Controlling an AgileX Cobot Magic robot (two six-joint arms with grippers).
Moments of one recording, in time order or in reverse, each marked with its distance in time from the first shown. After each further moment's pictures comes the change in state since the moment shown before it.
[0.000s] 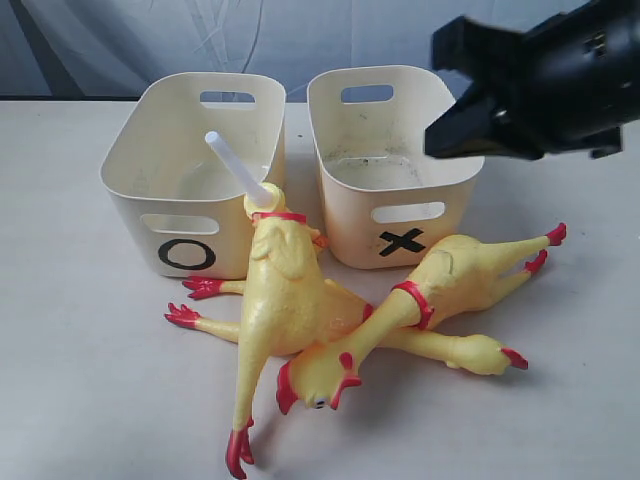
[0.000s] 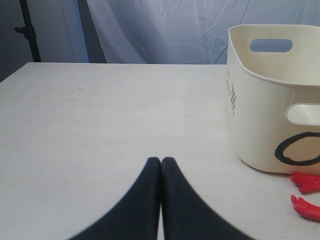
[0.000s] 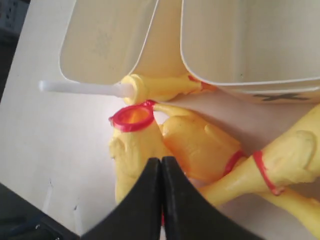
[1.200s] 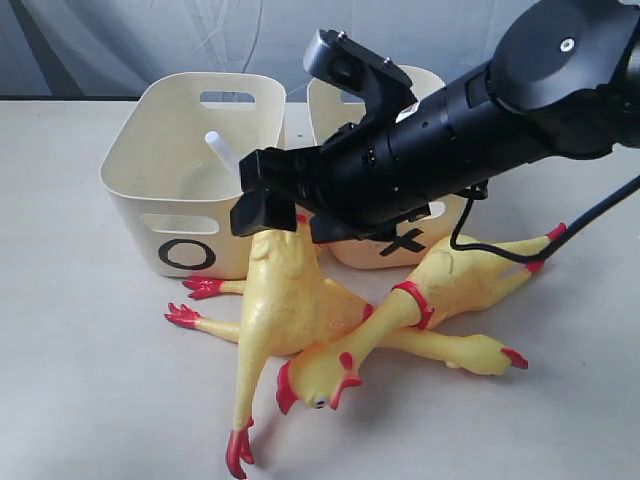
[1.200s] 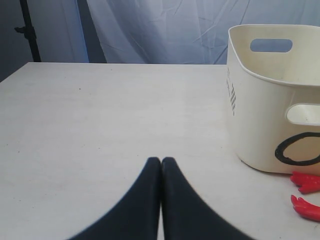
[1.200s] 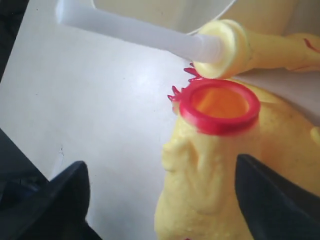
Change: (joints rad) left arm 0.000 0.000 0.000 0.000 0.000 0.000; right arm 0.310 0.289 0.000 0.190 -0.251 -0.178
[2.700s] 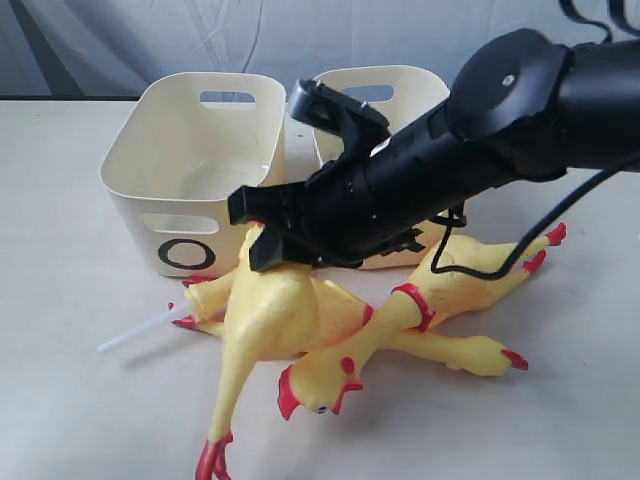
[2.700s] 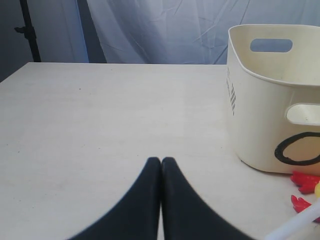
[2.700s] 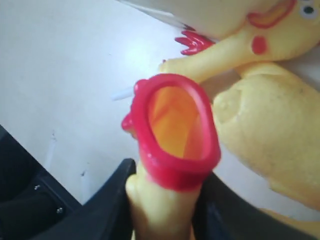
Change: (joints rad) left arm 0.000 0.000 0.000 0.000 -0.001 0.000; right arm 0.014 0.071 0.000 0.032 0.024 0.000
